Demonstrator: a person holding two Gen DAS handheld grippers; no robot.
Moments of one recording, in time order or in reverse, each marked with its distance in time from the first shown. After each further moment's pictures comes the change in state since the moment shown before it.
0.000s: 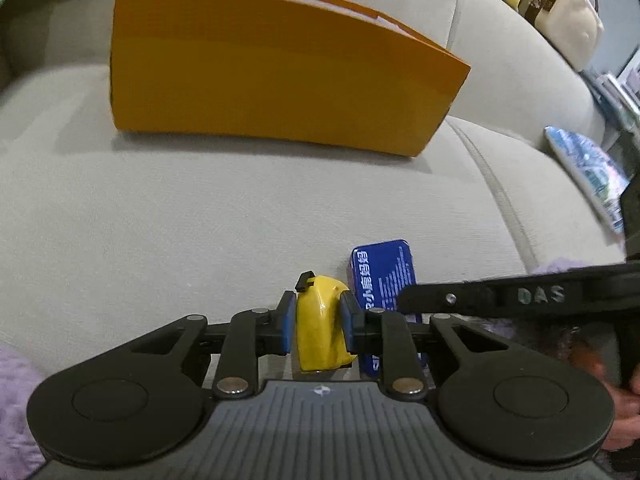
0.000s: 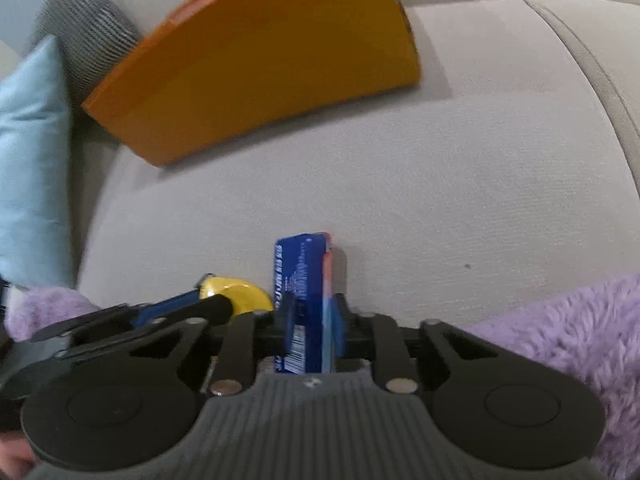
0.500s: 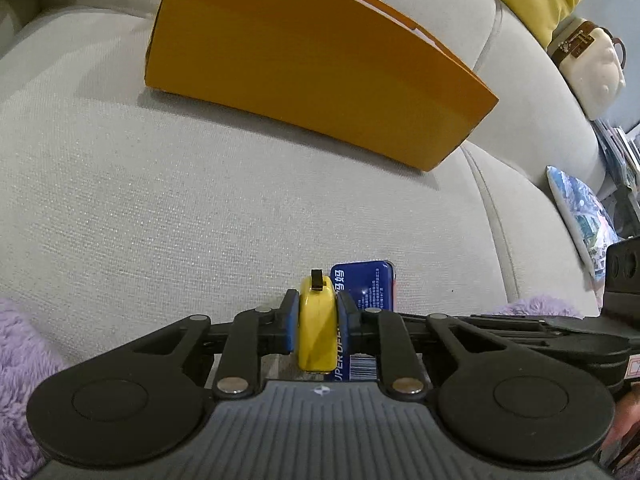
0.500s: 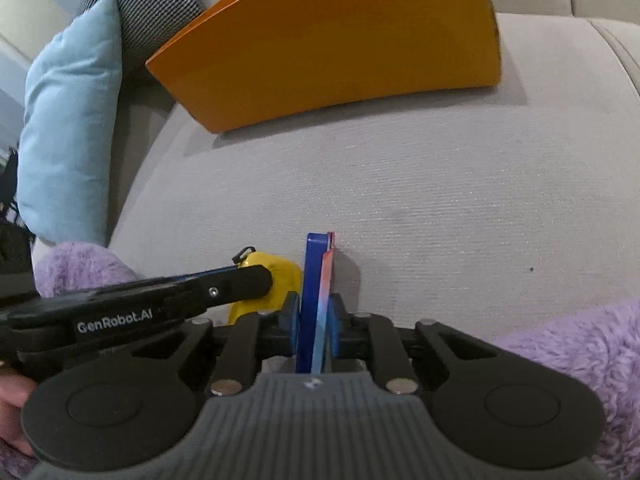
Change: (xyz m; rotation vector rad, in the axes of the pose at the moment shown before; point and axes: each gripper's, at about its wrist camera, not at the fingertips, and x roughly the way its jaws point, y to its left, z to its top) left arm 0.002 0.029 0.000 -0.201 0.045 -0.092; right arm 0.006 0.022 -0.010 -0.122 0.045 0.050
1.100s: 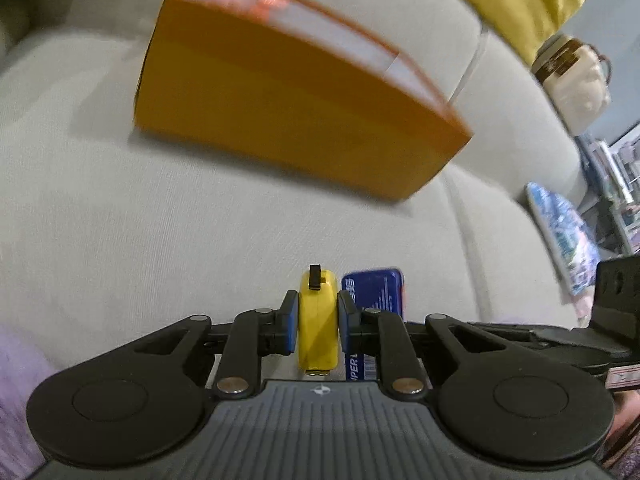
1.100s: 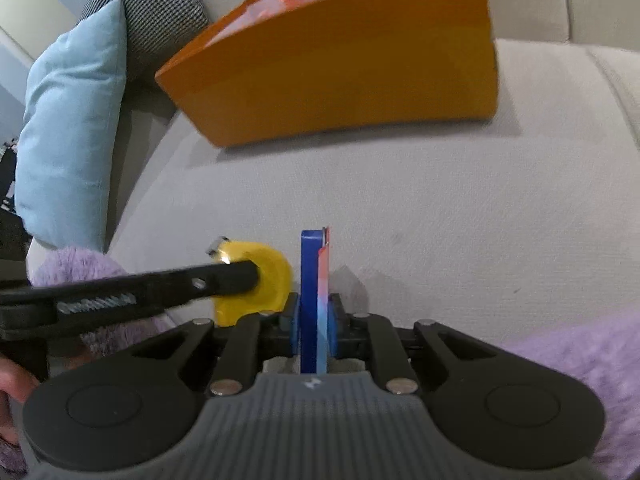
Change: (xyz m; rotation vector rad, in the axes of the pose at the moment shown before) left arm -0.030 -0.005 0.028 -0.001 -0.041 -0.062; right arm -0.012 0.014 0.024 -0.014 -0.042 -0.042
